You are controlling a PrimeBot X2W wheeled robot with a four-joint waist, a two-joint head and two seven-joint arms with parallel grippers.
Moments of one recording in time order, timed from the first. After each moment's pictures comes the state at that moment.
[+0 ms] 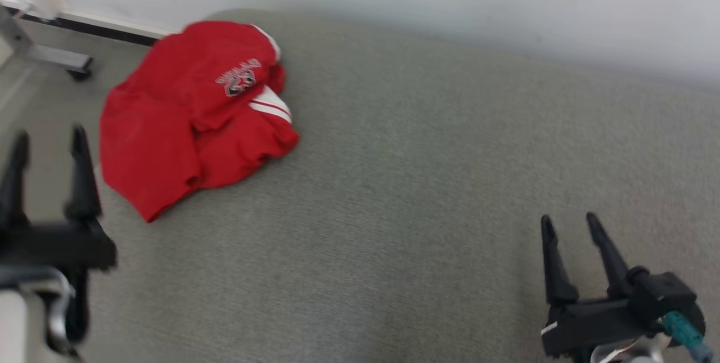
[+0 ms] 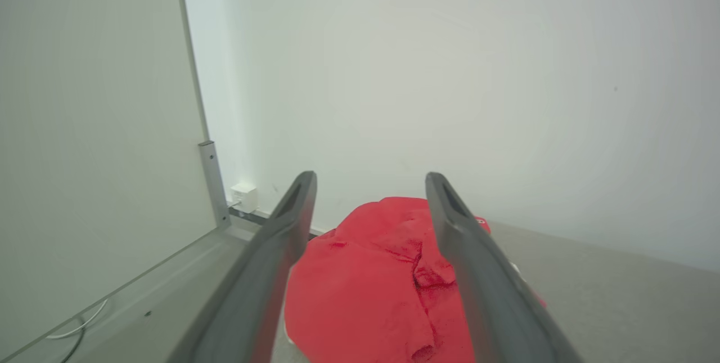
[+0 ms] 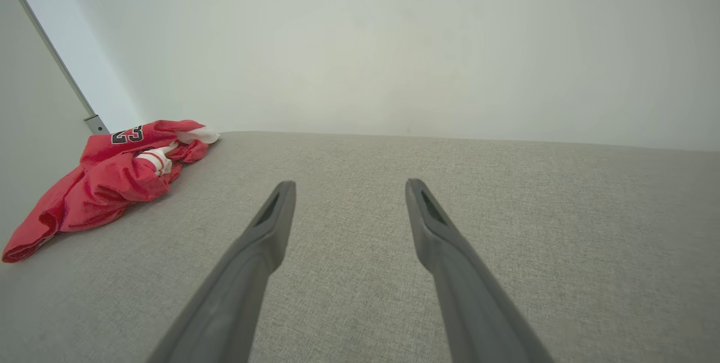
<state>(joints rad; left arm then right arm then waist) -0.34 0.25 0.11 0.18 -0.31 -0.05 -0.19 -0.06 -0.05 0.00 0.11 0.15 0.13 -0.17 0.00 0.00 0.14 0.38</state>
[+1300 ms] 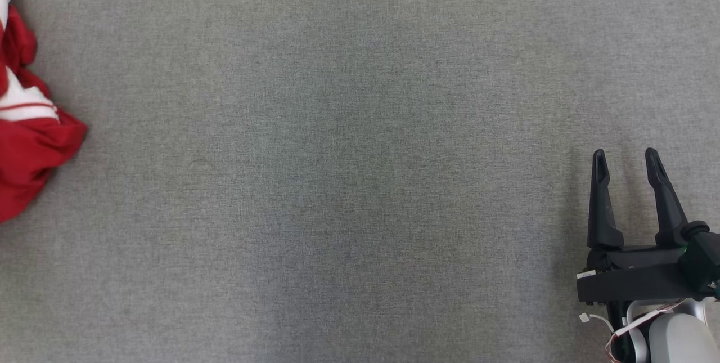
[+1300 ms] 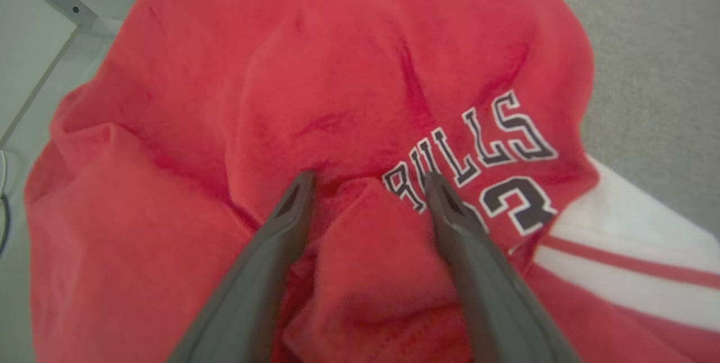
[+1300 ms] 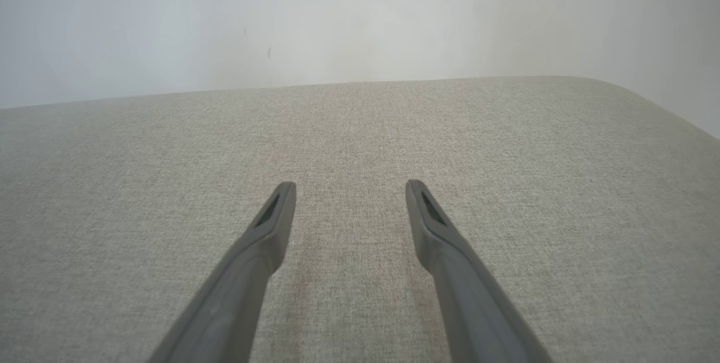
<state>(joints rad) -0.91 0.52 0.03 0.90 -0.44 -0.12 0.25 -0.18 -0.05 -0.11 0.01 0.08 0.13 -0.18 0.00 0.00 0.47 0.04</state>
